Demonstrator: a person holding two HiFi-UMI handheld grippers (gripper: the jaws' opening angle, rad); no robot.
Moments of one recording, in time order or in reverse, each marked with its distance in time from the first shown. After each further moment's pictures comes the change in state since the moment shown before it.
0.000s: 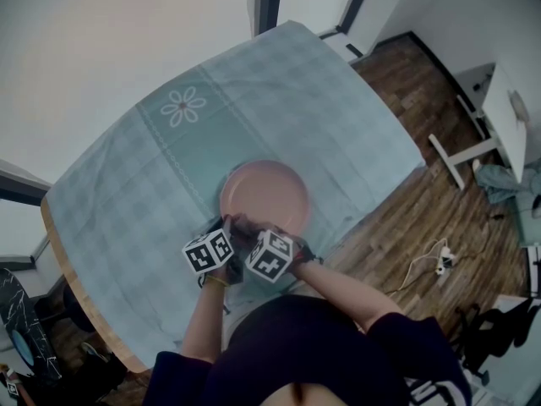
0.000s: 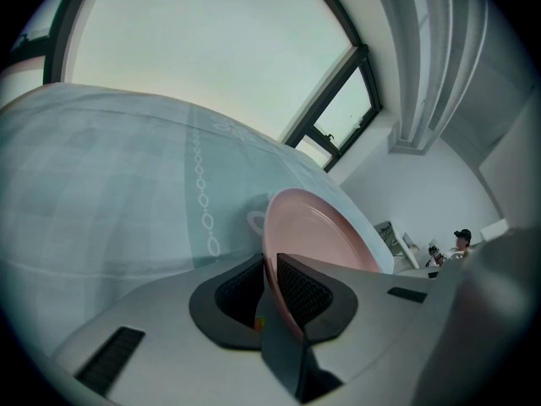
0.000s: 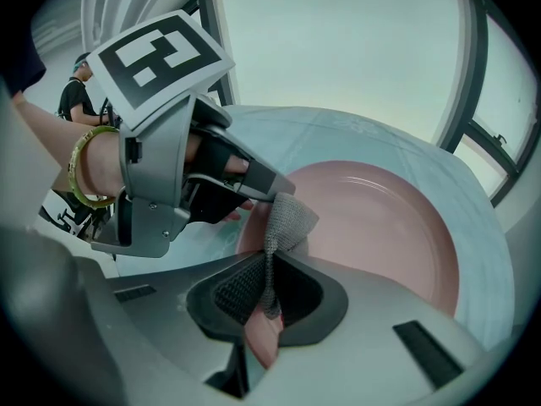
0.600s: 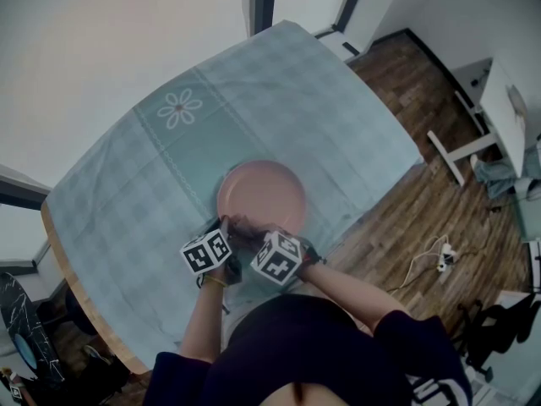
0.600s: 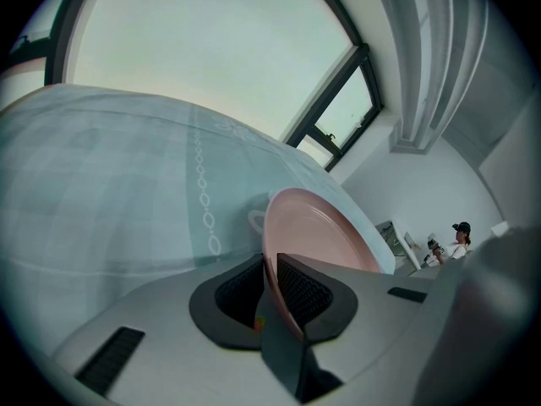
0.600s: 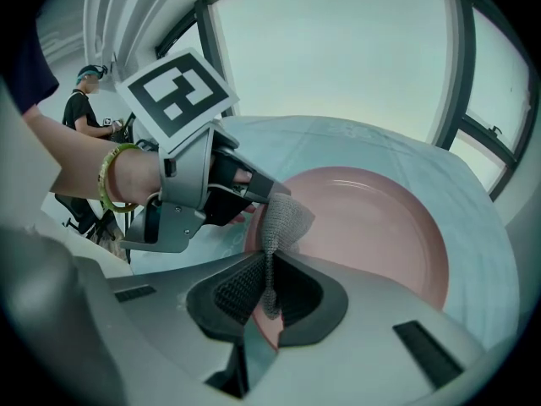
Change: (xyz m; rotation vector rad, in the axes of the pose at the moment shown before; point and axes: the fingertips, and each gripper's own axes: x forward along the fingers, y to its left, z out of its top) left arm 0.000 0.001 -0.003 -0.002 0.002 0.010; right arm -0.020 0.001 -0.009 0.032 -0.040 0.020
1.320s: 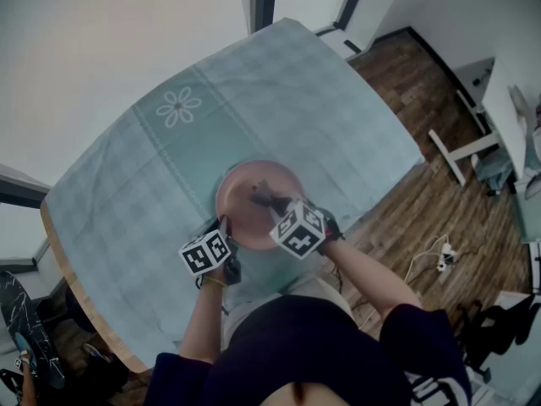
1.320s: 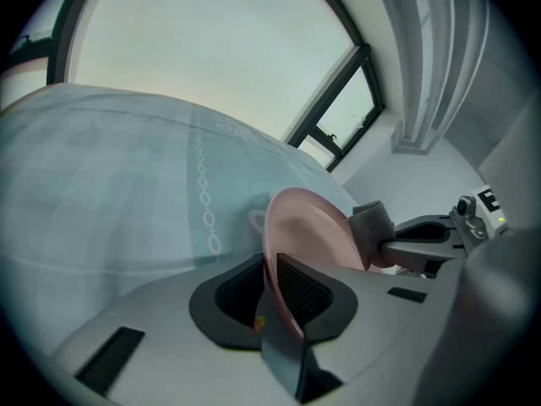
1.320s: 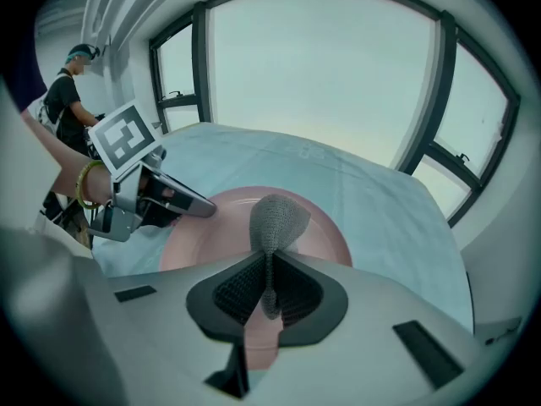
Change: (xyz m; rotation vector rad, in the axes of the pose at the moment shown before) left arm 0.002 0.000 0.001 -0.006 -0.004 0.008; right arm -0.042 -0.102 0.010 -0.028 -0.052 -0.191
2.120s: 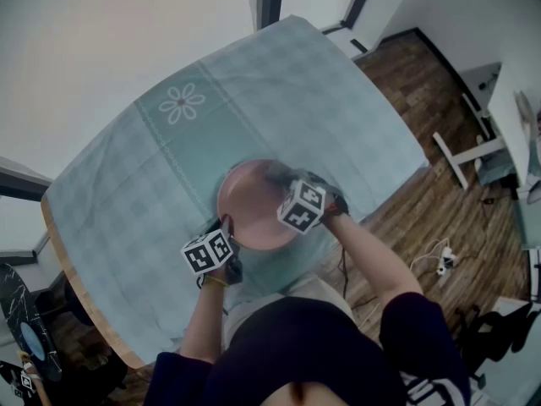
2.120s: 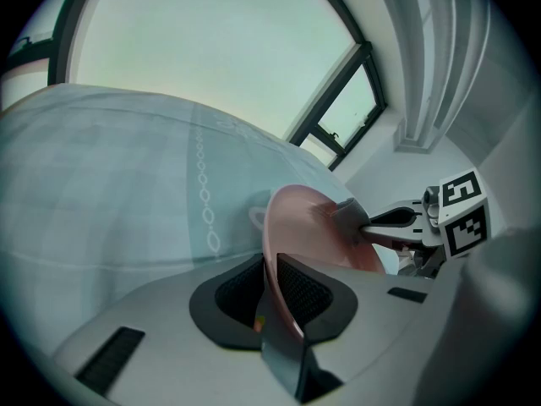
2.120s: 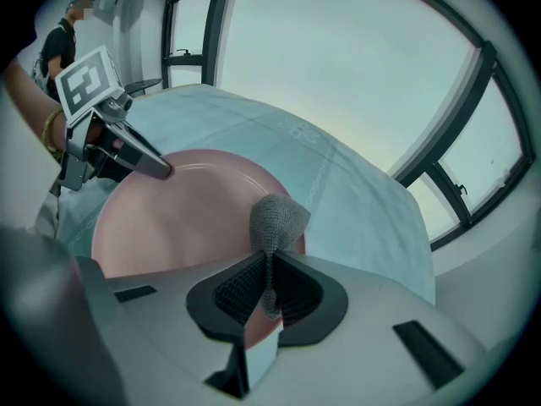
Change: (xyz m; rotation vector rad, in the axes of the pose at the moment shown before) left arm 0.003 -0.002 -0.003 -0.004 0.006 0.013; right arm 0.029 -0.065 -0.013 -0.190 0.135 -0.103
